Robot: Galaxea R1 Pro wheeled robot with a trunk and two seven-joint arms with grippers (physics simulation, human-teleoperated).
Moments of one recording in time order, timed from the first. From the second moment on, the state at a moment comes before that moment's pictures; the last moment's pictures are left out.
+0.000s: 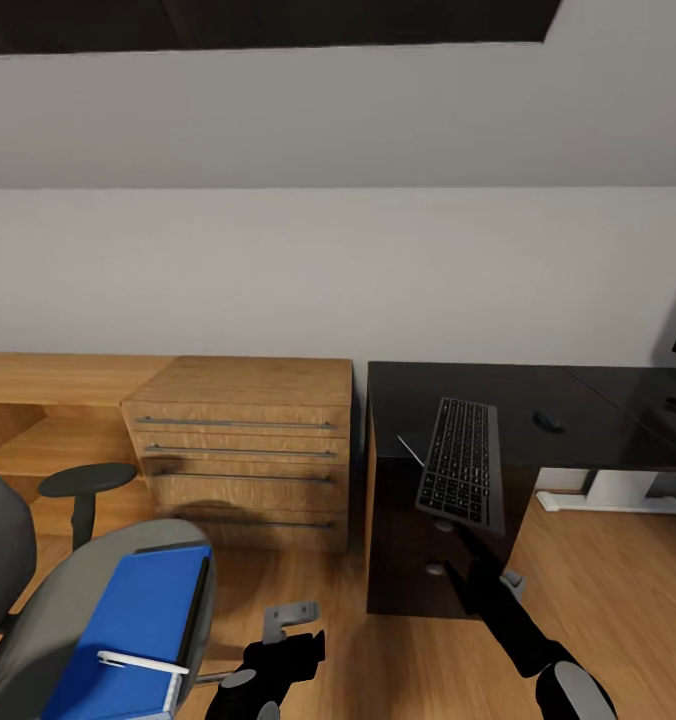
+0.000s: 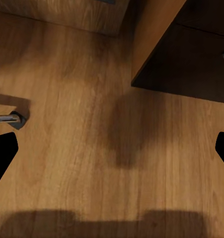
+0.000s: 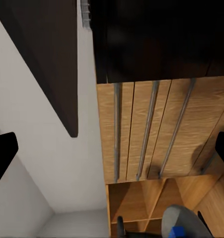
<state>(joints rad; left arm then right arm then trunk) -0.05 -0.17 -0.32 -1.35 0.34 0.56 0.40 -0.09 -0.06 -0.05 -1.28 -1.58 0.38 0.19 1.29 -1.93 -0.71</state>
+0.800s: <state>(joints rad) -0.05 -0.17 -0.33 -1.35 0.34 0.56 0.40 -0.09 -0.06 0.02 -1.36 -1.57 0.37 0.19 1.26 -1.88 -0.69</state>
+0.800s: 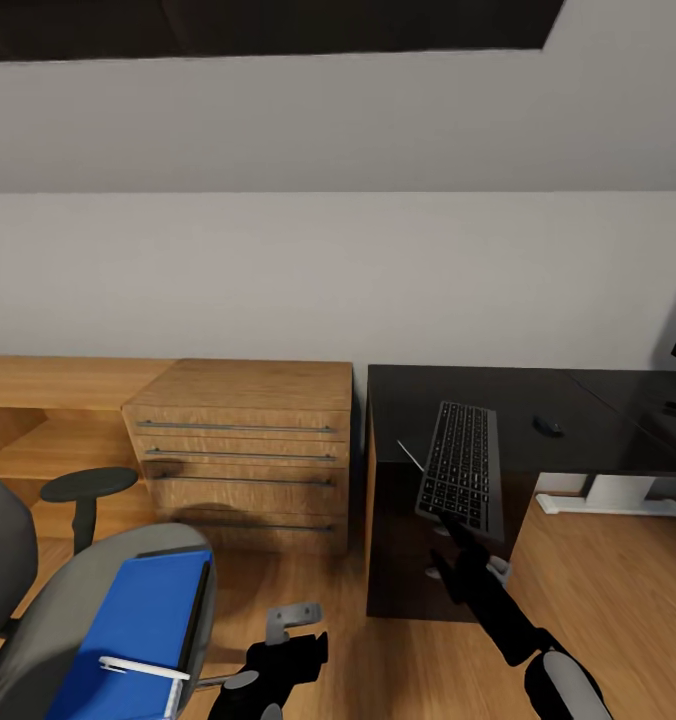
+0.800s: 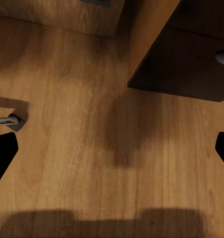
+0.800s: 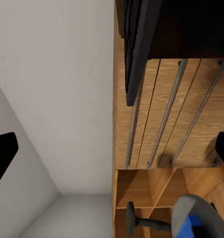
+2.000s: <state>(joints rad) -0.05 -0.17 -0.36 -1.35 0.33 0.56 0.40 -0.09 -0.06 -0.06 -1.29 -1.57 0.27 0.19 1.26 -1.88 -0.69</state>
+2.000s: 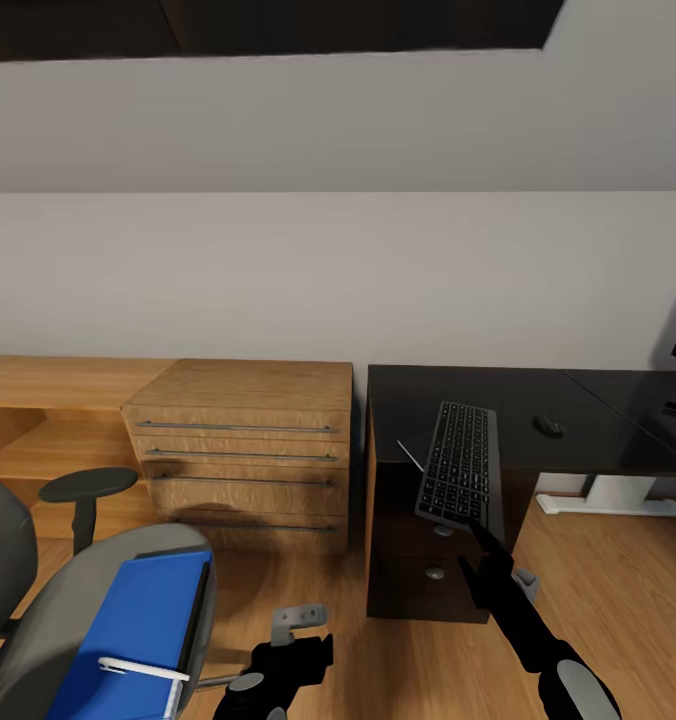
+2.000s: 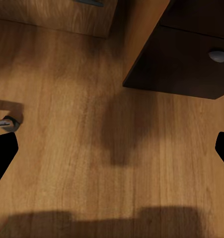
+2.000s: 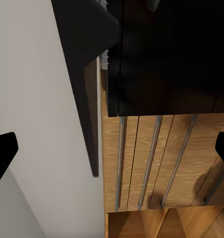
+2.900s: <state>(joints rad) -0.05 -0.17 -0.36 -1.35 0.34 0.56 0.40 -0.09 -0.06 -0.06 -1.30 -1.57 0.26 0.19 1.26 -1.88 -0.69</state>
